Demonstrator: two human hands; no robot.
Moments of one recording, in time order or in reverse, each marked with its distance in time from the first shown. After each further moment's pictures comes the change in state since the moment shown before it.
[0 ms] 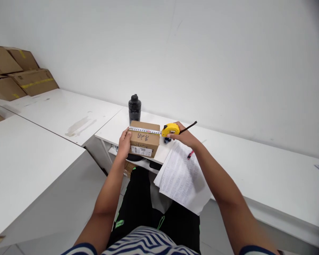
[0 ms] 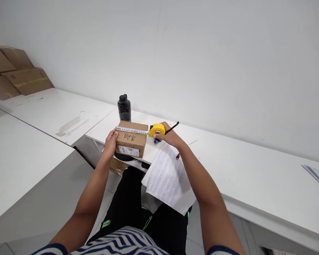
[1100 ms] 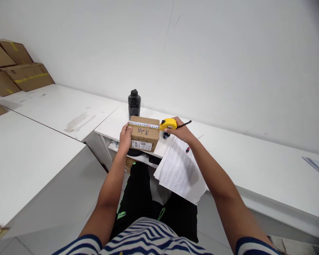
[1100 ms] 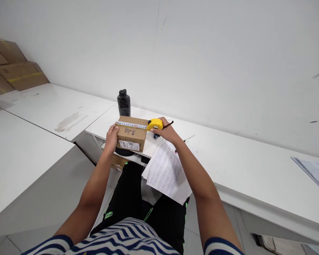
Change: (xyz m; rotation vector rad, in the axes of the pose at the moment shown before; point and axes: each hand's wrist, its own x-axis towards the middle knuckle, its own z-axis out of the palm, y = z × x) left_hand 0.002 -0.006 0.003 -0.010 0.016 0.033; right_hand -0.006 -0.003 0.016 -0.054 0.138 -0.056
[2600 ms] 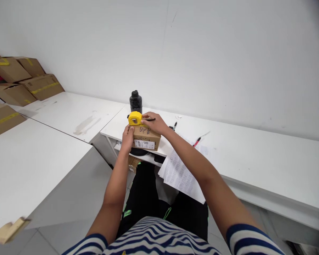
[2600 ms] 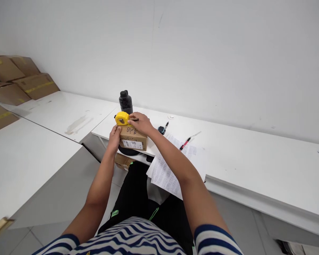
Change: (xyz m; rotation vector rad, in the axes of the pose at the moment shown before) left_hand -0.005 0.012 -0.002 0.084 -0.047 0.032; right_hand 0.053 -0.036 0.093 -0.215 -0.034 -0.299
